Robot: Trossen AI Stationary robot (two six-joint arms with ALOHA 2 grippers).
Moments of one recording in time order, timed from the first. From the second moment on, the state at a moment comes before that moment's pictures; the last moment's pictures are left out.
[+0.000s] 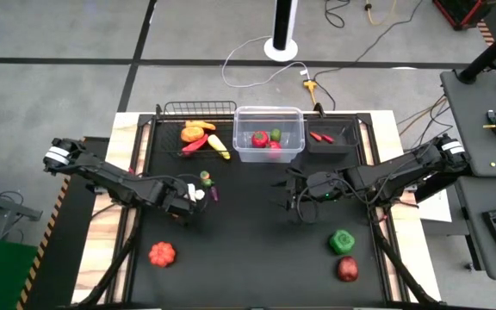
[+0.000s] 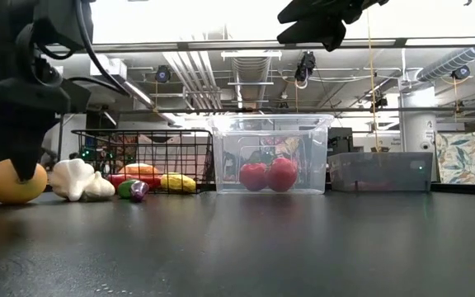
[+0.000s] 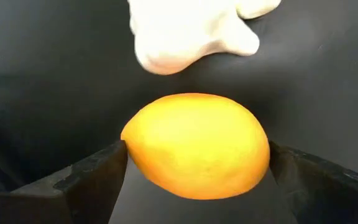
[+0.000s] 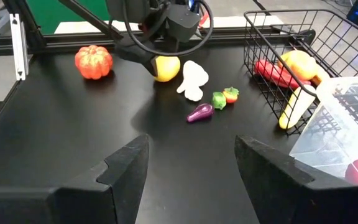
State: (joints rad) left arm -0.32 1.29 0.69 -0.96 -0.13 -1.24; right arm 0.22 1.32 0.93 -0.06 0.28 0.14
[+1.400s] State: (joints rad) left arm -0.26 1.30 1.17 -0.90 -0.41 -0.52; right arm 0.22 1.29 0.93 -0.08 0.28 0.11
